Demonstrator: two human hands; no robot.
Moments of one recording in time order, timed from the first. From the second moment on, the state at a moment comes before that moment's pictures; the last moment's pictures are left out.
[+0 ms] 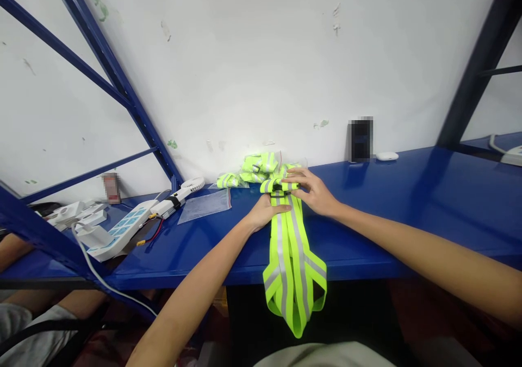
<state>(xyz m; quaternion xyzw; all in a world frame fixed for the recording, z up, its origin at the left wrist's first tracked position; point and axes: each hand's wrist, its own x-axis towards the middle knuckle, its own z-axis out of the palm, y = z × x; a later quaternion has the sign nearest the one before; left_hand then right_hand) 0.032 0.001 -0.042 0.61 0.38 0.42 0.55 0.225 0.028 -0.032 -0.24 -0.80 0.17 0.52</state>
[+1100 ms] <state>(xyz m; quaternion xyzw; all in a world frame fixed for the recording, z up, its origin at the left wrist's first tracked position) 0.032 0.005 -0.041 0.53 0.37 0.46 0.61 0.224 0.031 -0.027 -0.30 -0.70 0.27 0.59</state>
